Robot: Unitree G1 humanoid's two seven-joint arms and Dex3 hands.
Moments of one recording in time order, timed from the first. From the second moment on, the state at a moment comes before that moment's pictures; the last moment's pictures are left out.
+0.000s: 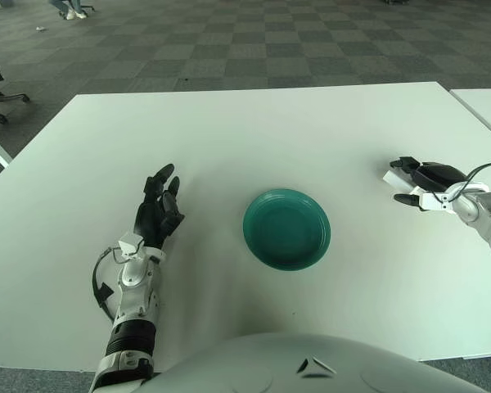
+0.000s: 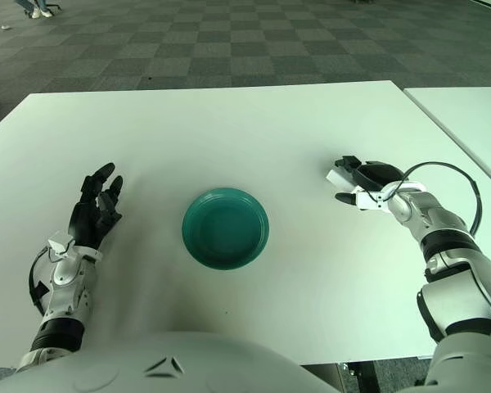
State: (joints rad) left arm 0.06 0.06 0.19 0.44 -0.21 -0.52 -0.24; right arm -0.53 -0.83 0.49 1.03 -0.69 -0.44 -0.10
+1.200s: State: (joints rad) left arm -0.01 0.07 0.22 0.53 -0.21 -0.54 -0.25; right arm -0.41 -0.73 0.42 1.06 -0.65 -0.31 -0.52
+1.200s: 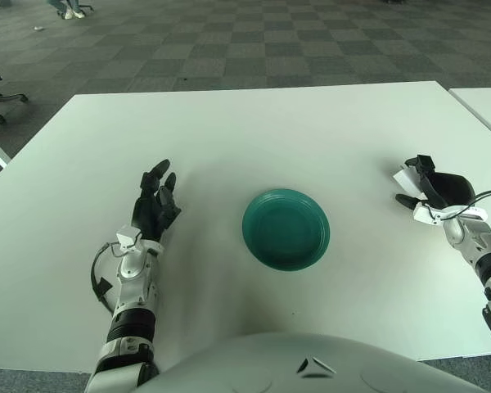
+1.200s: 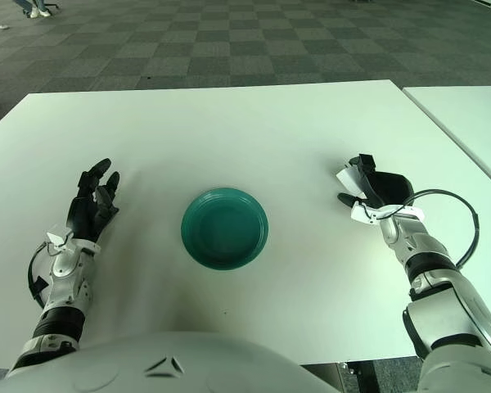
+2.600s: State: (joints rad) left arm -0.05 0.10 0.25 0.55 -0.23 -0.56 -0.27; right arm -0.44 -0.78 0.40 0.66 -0.73 -0.31 -0.47
